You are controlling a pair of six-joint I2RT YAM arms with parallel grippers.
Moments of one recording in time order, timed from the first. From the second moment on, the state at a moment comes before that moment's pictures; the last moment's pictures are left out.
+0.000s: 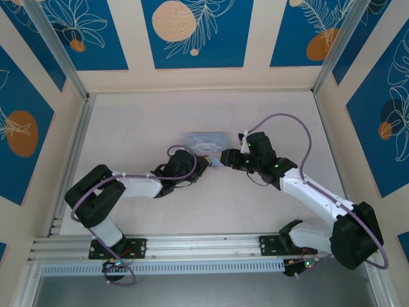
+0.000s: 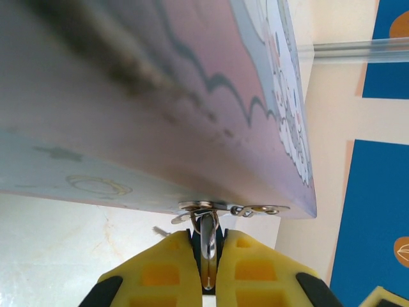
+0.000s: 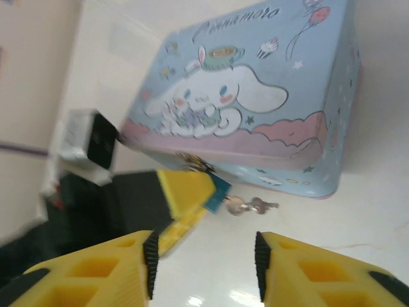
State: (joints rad) left arm -0.80 1.64 0.70 0.47 0.06 -1.46; right arm 0.56 1.18 0.76 -0.28 -0.22 0.64
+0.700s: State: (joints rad) left arm -0.78 1.64 0.76 0.39 0.18 -1.46; right arm 0.73 1.33 0.75 -0.24 0.08 0.27
